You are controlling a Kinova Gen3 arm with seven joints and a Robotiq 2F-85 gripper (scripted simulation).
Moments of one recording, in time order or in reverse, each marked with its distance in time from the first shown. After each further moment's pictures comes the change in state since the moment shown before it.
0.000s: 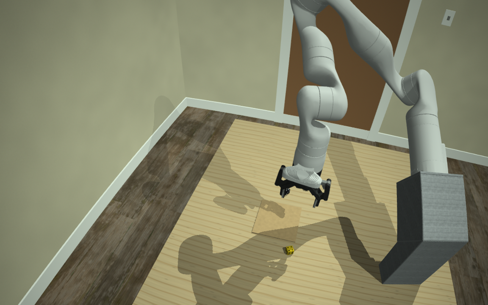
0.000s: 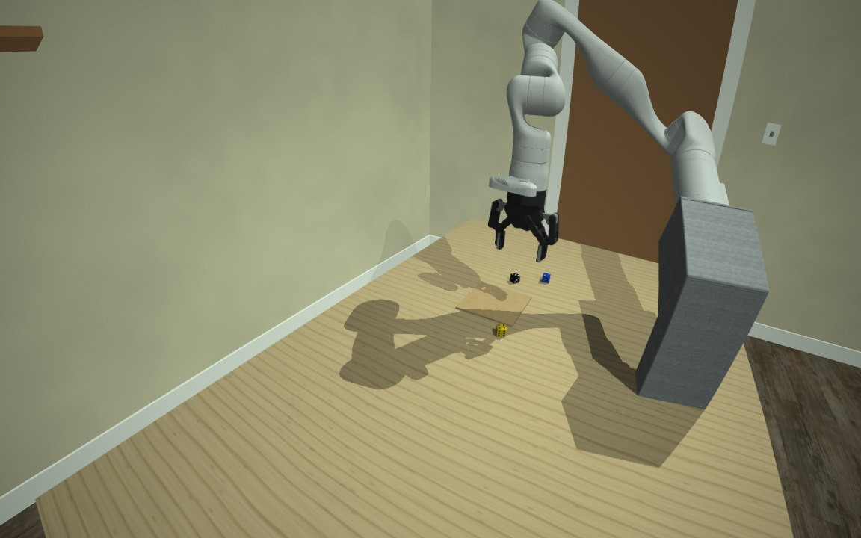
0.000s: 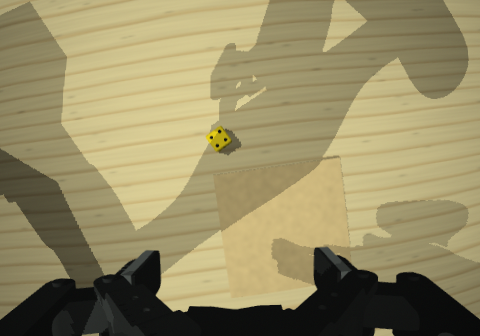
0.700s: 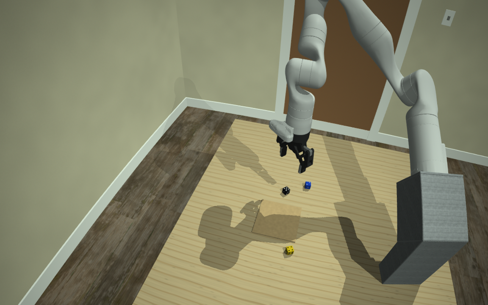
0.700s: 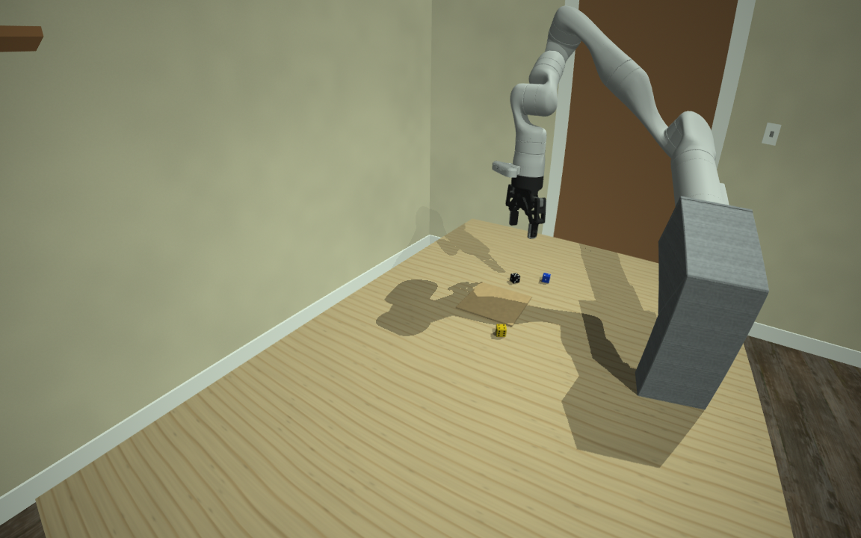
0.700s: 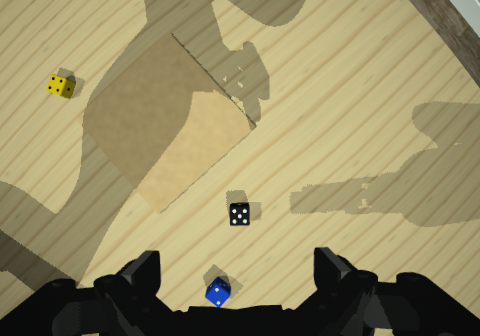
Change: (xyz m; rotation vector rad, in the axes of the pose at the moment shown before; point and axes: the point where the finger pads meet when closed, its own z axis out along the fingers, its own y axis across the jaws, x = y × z) arm -0.146 0.062 0.008 0.010 -0.003 0.597
